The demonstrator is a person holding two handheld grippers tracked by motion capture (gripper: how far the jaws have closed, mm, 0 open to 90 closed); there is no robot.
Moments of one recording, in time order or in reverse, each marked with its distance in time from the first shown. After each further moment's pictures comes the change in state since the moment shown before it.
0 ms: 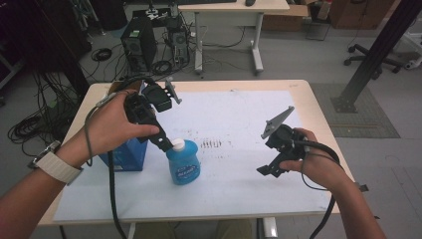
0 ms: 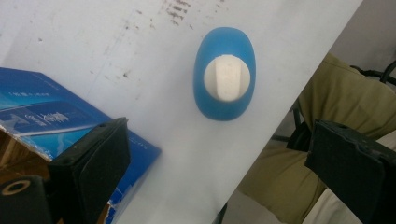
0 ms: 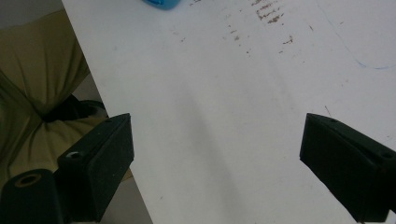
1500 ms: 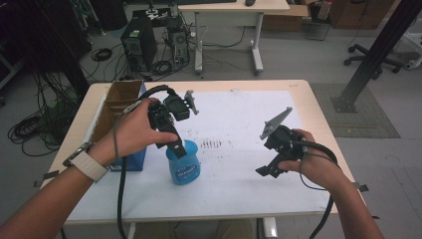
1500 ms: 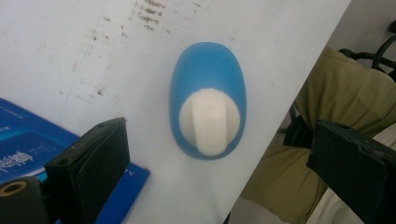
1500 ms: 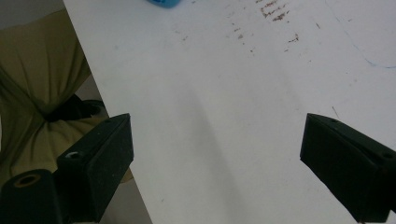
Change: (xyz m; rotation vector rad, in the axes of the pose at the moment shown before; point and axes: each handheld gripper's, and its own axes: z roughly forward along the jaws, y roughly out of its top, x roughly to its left) left arm -0.004 0.023 0.042 0.045 -0.055 0.092; right arm -0.002 -0.001 0.007 0.003 0.018 0.002
